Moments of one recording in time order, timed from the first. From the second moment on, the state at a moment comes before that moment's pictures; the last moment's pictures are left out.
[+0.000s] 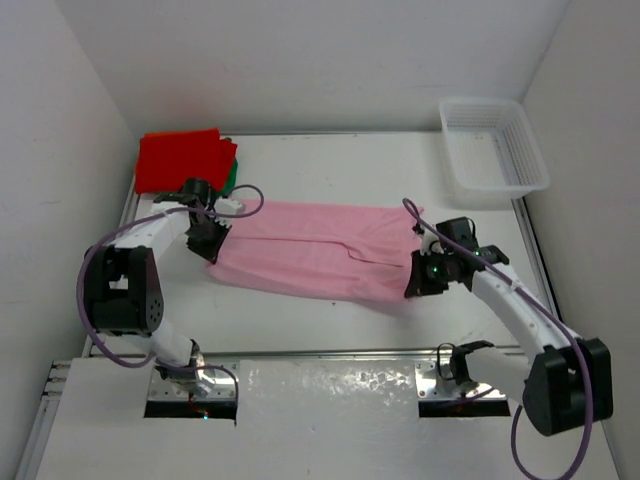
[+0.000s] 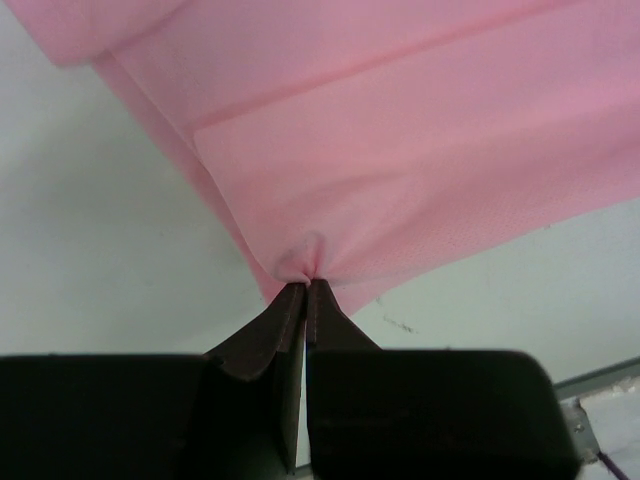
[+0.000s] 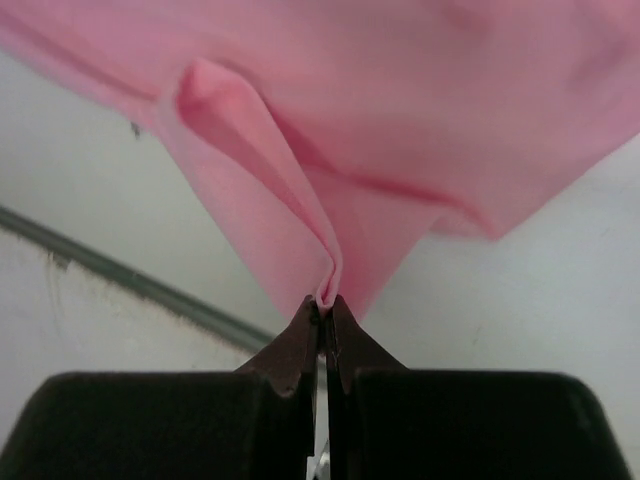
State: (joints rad) left arm -0.01 1.57 1.03 -0.83 0.14 0.49; right arm 0.21 1.07 0.63 -0.72 -0.38 0.14
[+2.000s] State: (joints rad) left arm 0.03 1.78 1.21 -0.58 0.15 0.34; right arm 0.17 1.88 1.29 -0.37 -0.05 -0.12
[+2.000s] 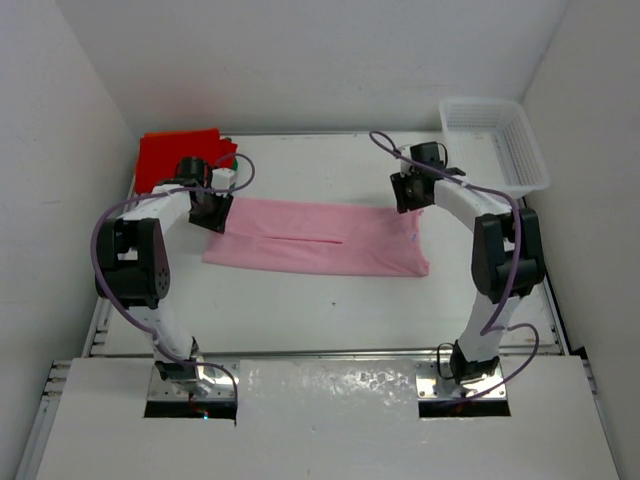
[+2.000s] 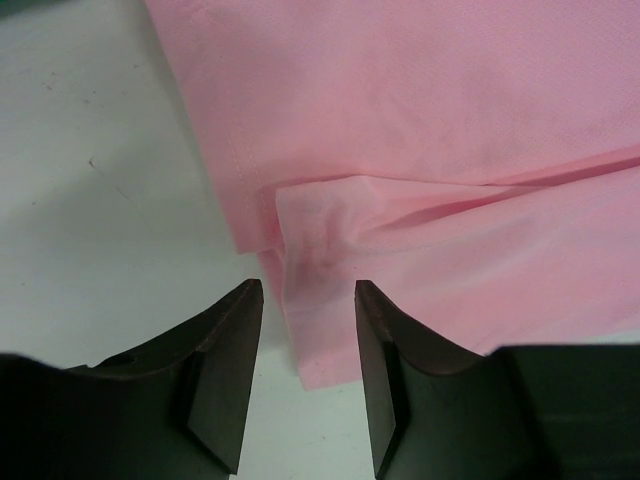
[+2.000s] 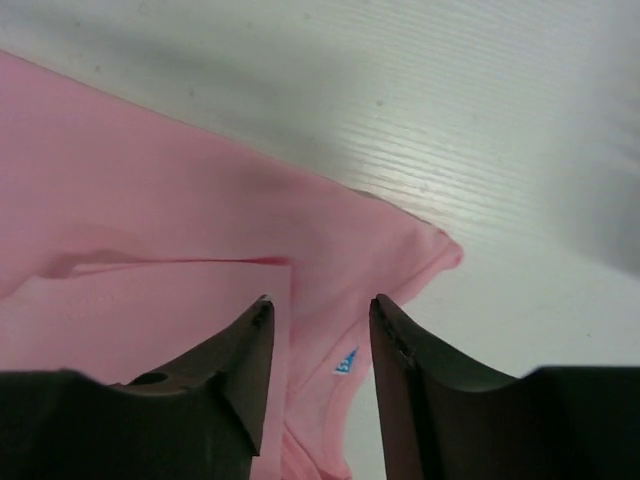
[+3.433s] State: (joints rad) left arm 0.03 1.79 1.14 -0.59 0.08 0.35; right arm 0.06 1.56 1.00 -0.49 -0.02 0.23
